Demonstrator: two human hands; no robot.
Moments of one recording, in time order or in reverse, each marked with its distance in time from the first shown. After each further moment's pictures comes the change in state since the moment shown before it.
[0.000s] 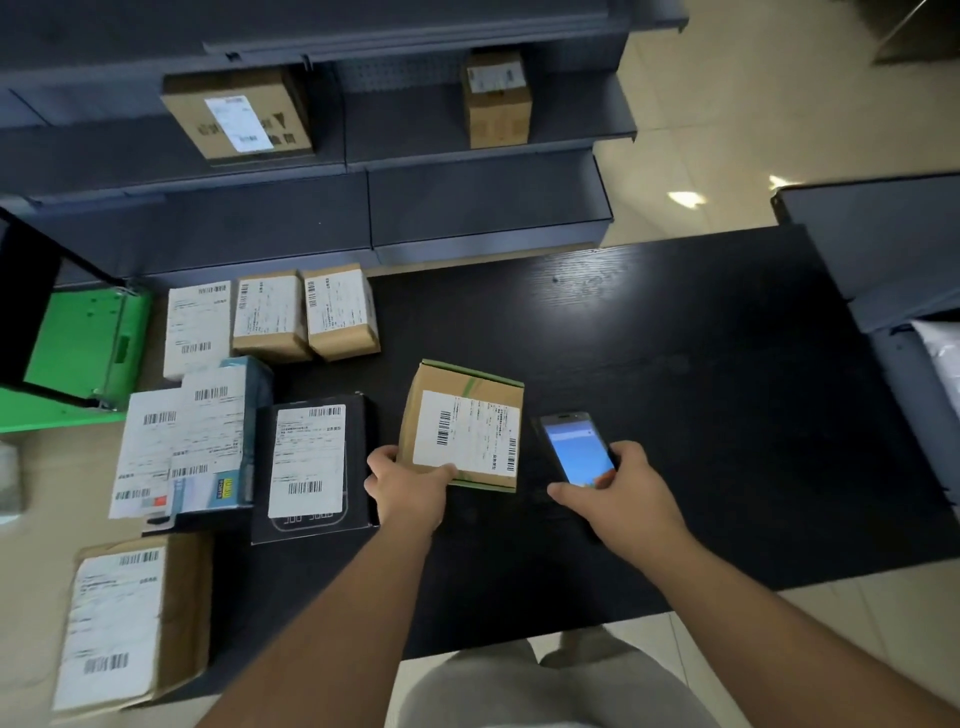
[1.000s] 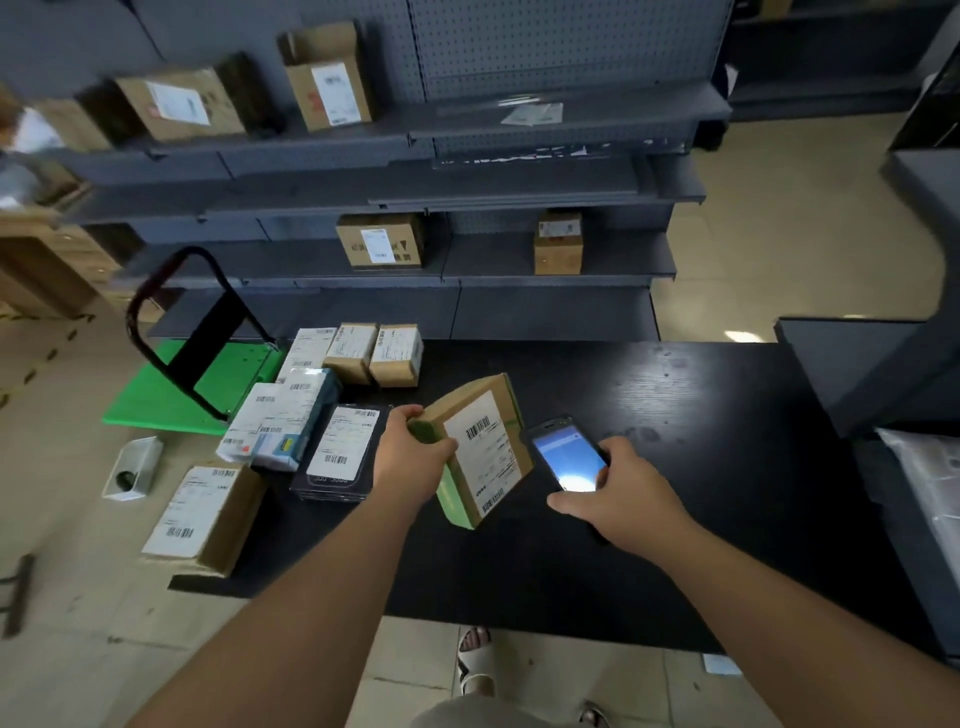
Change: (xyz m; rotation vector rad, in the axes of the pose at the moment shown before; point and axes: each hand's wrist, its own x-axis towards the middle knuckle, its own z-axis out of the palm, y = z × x) left_hand -0.193 0.034 -0.006 -0.141 0.190 0.408; right_hand -0.066 0.063 -0.136 -0.145 -0.108 -0.494
